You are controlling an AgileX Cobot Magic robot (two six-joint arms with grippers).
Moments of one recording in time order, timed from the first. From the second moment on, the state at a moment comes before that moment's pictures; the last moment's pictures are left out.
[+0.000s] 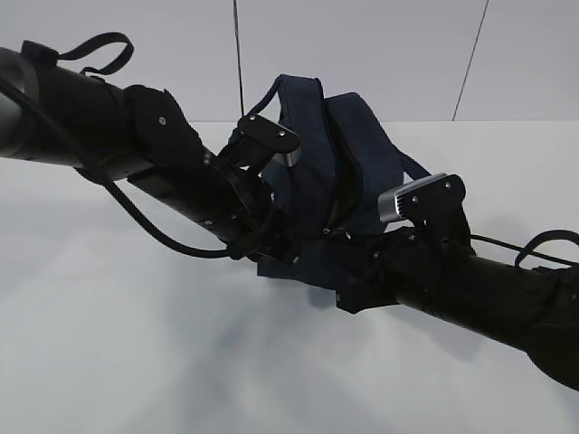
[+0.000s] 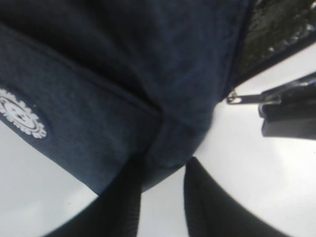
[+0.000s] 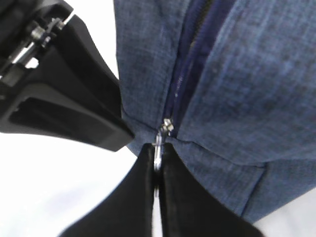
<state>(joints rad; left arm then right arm) -0.64 1.96 -1.23 -0.61 0.39 0.71 0.45 1.84 -0.57 -0.31 -0.85 0.27</state>
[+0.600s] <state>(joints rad) -0.64 1.97 -1.23 -0.64 0.36 0.72 0.45 1.76 -0.57 -0.29 -0.83 0.27</state>
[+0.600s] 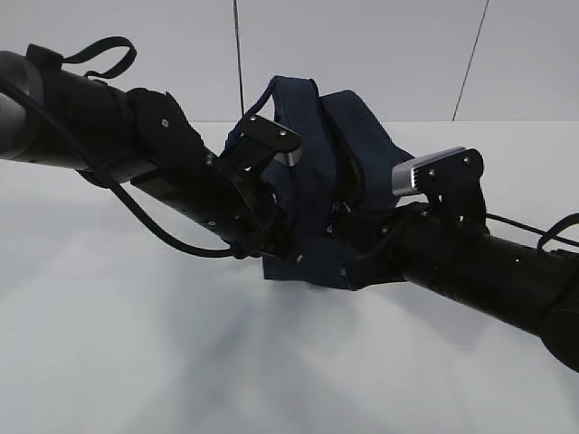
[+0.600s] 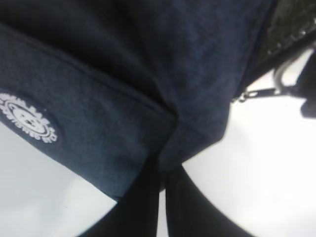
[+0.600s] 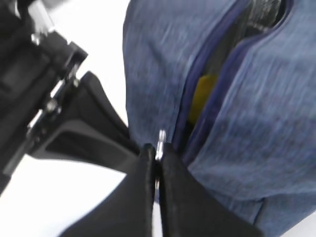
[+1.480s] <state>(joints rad) -0.64 1.97 -1.22 -0.69 0.37 0.72 0.45 1.65 -0.70 -0.23 -0.62 0.23</state>
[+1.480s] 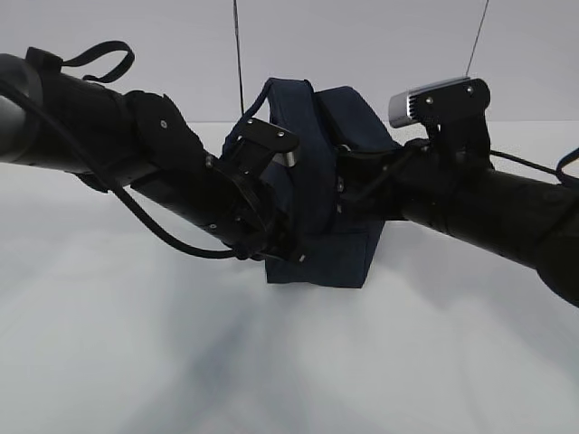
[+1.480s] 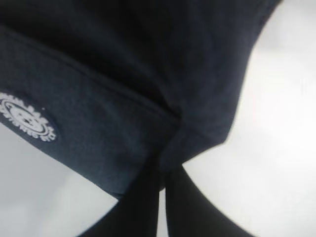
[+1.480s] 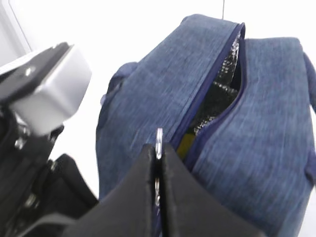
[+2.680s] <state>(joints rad) -0.64 1.96 -1.16 -0.72 0.31 0.72 0.45 1.77 -1.21 -0.18 -0.13 0.14</state>
